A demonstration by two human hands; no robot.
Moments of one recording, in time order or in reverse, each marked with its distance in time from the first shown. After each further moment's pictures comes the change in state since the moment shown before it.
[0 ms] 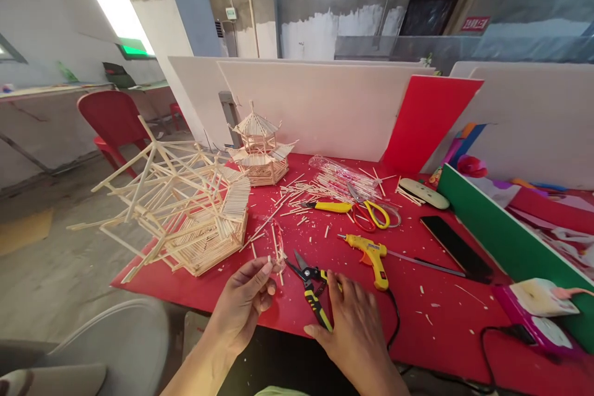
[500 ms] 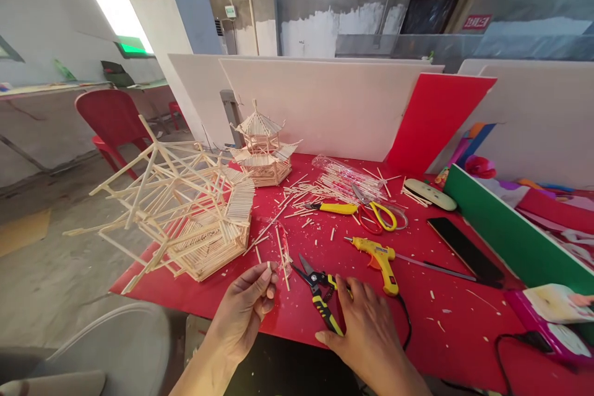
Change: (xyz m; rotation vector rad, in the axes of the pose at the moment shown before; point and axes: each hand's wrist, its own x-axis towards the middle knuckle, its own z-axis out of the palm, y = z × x) left_hand 0.007 0.001 -0.015 -0.086 0.006 -0.052; right_hand 0.008 0.008 -0.002 -0.011 -0.054 -0.017
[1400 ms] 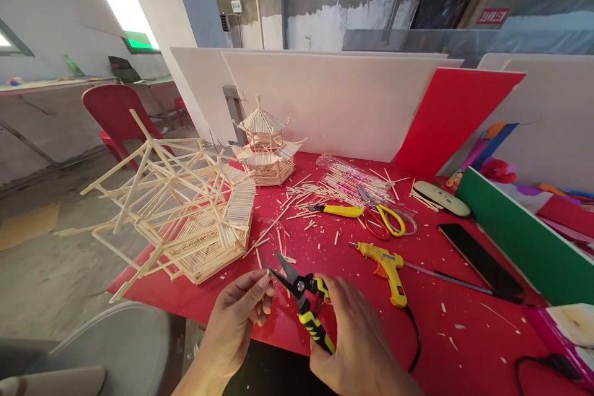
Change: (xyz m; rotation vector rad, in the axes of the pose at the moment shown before) left_hand -0.003 0.007 0.001 0.233 0.046 0.109; right_hand 0.011 -0.016 -0.019 0.341 0.125 -0.100
